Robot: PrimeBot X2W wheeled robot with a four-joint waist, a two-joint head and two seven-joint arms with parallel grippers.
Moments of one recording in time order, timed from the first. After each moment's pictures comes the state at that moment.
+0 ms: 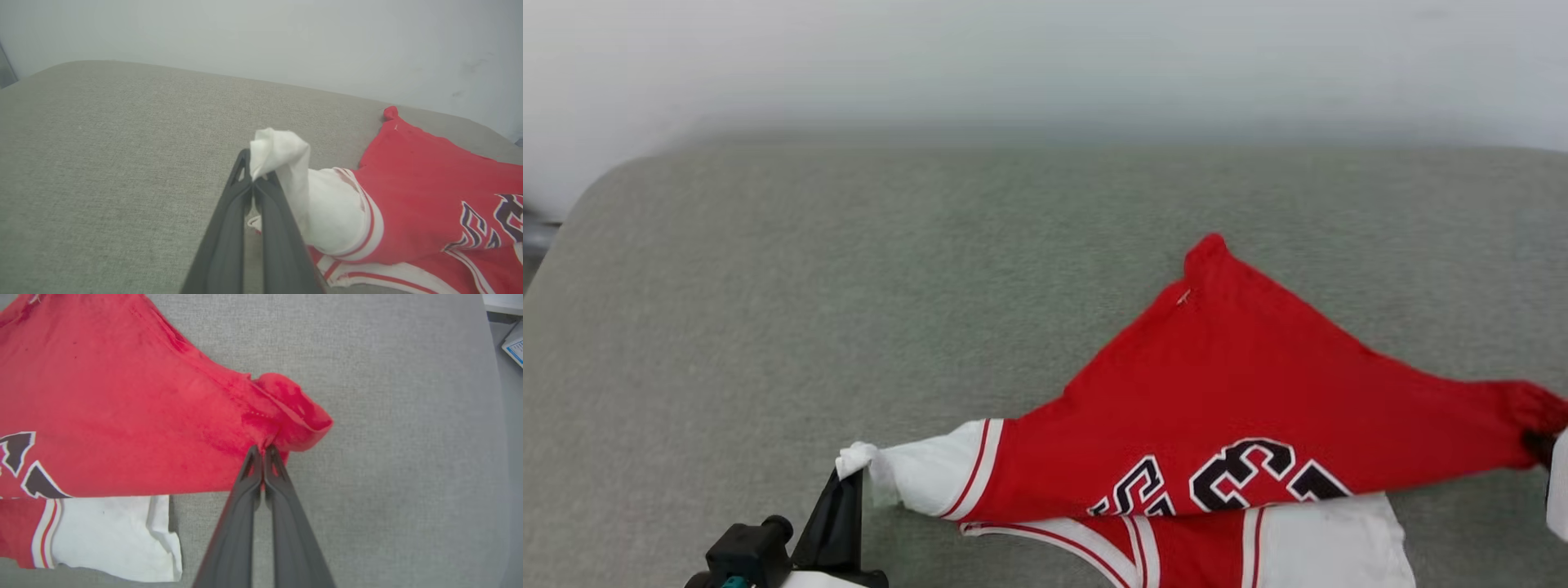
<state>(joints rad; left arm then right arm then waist) 0.10 0.06 -0.03 0.11 -0.23 -0.12 -0.26 -0.17 -0.47 -0.13 0.13 0.46 0.13 0.81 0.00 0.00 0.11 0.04</state>
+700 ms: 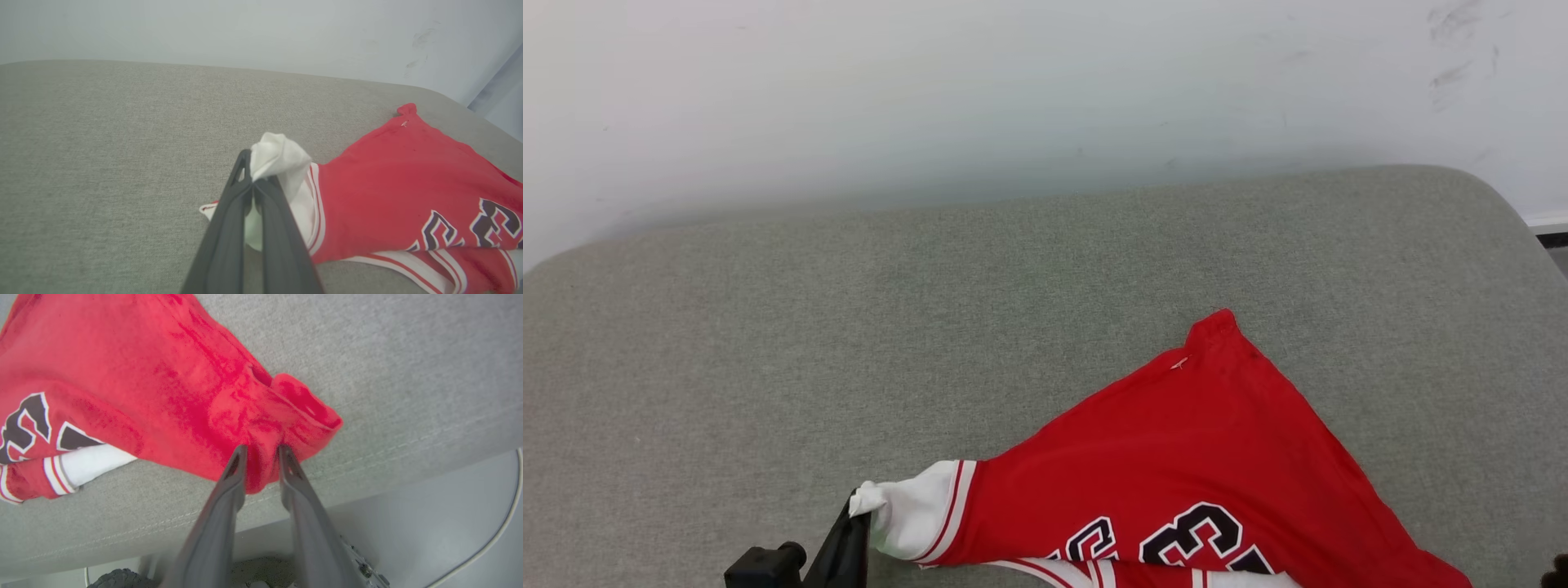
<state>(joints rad) 0.13 0.09 -0.06 0.20 -0.23 -0.13 -0.26 0.23 -0.09 -0.29 0.06 0.40 0.13 0.58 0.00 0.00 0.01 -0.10</state>
